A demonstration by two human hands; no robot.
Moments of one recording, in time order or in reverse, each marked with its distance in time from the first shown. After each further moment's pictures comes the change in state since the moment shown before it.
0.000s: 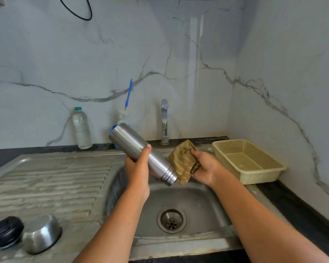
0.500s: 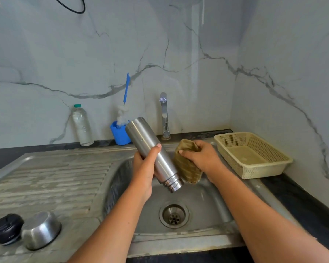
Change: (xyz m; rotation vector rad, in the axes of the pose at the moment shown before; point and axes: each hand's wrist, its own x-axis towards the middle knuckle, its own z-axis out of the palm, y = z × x) left_hand -0.007 -0.014 0.004 0.159 -0.181 -0.063; right_hand -0.012 -0.001 -0.008 -0.771 0.097 -0.397
